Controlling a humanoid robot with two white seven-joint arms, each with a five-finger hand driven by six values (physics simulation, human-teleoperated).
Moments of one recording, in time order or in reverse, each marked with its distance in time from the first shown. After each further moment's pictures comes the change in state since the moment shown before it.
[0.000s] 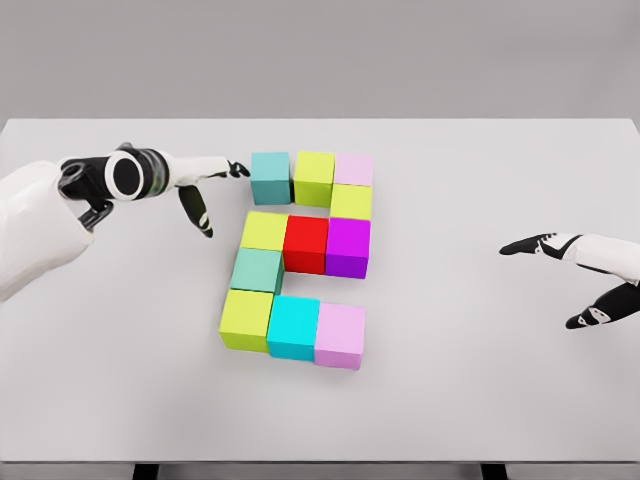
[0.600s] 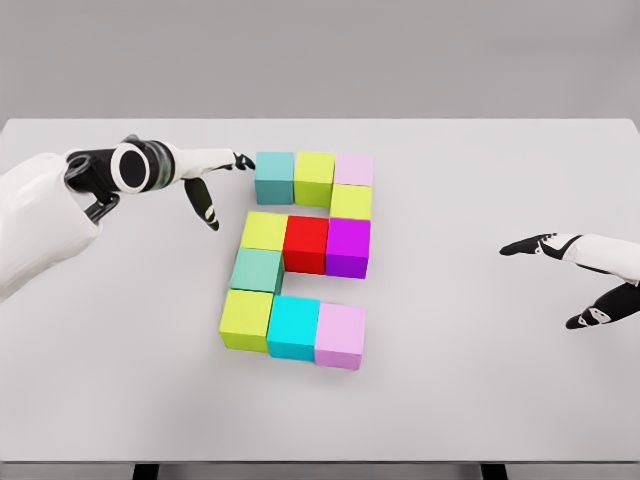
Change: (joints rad) left arm -0.020 -0.022 0.002 0.014 -0.003 0.001 0.000; right arm 0.000 0.000 0.000 0.000 0.002 0.000 0.000
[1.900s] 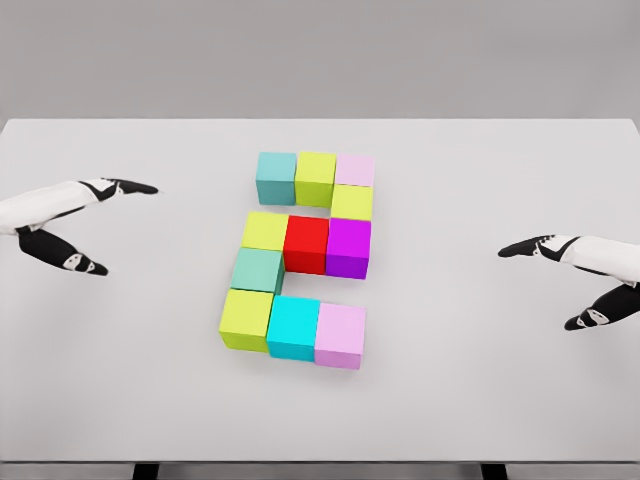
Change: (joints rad) left arm 0.583 0.433 0.595 -0.058 0.379 -1.041 0.000; right arm 0.000 0.006 0.002 0.001 0.011 0.000 0.000
